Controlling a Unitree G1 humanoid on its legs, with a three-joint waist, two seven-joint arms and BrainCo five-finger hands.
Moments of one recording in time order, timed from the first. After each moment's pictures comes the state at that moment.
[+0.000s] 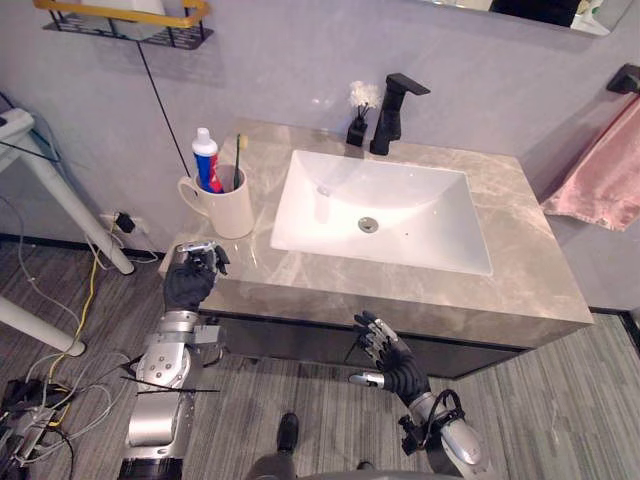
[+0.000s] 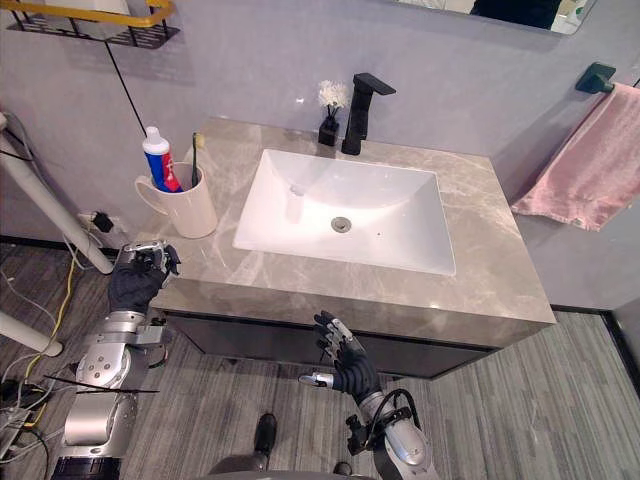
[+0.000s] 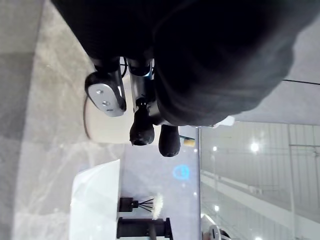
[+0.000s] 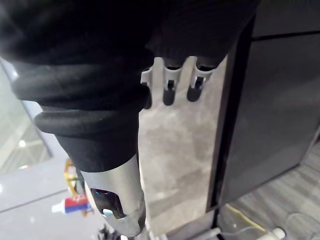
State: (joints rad) left arm 0.07 0.28 0.11 -0.17 -0.24 -0.12 0.02; right arm 0.42 -0.10 0.31 -0.19 0.26 -0.06 0.24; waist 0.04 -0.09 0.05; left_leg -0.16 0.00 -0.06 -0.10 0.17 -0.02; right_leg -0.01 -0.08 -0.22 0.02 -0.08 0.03
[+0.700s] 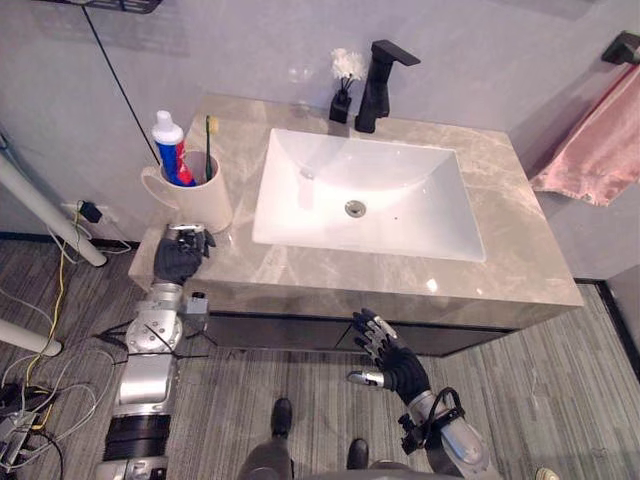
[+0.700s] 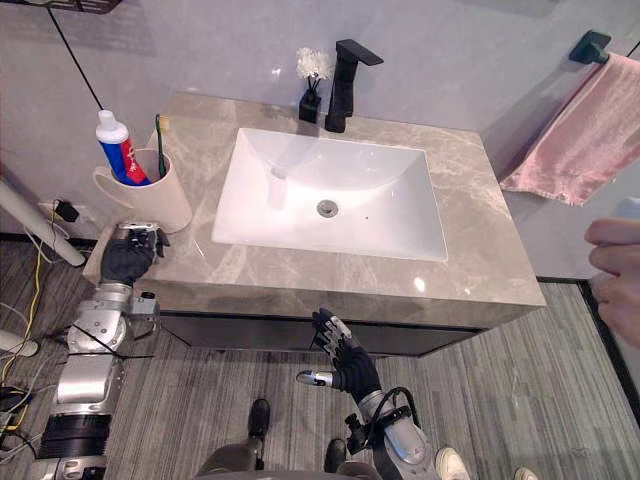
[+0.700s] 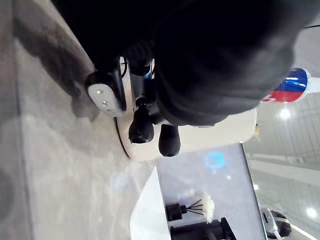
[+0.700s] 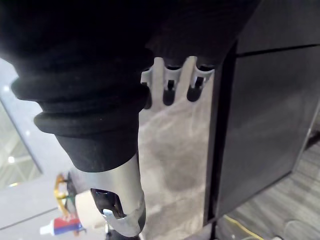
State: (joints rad) left arm -0.10 0.39 0.18 0.00 -0.07 -0.07 0.03; right arm 0.42 -0.11 0.31 -0.21 0.26 -0.06 0.24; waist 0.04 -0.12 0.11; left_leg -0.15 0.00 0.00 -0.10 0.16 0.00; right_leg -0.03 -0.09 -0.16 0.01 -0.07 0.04
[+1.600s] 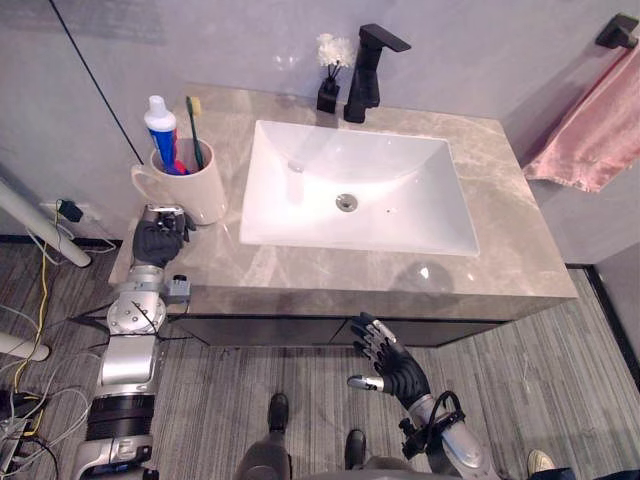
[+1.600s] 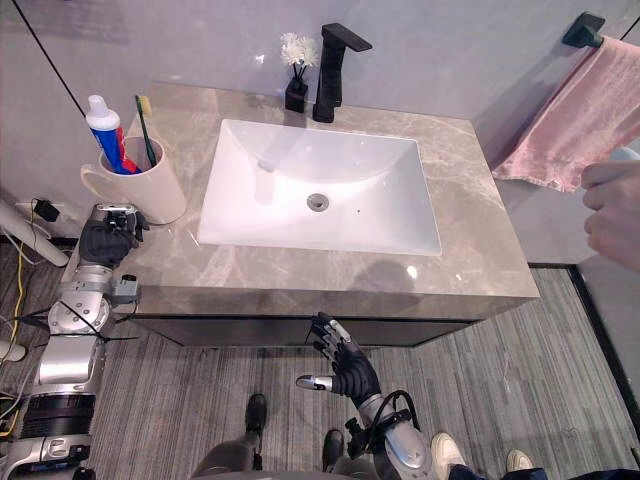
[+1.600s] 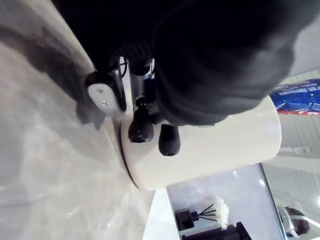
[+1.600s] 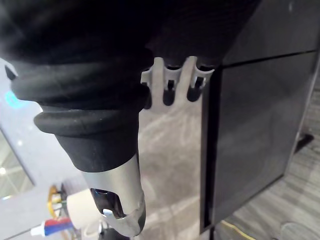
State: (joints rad) left arm -0.19 0.46 0.20 0.05 -0.06 -0.05 0.05; right arm 0.44 -0.11 0.31 -0.22 0.26 -0.05 0.26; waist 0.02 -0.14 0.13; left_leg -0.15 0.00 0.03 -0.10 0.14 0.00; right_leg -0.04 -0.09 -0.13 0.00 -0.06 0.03
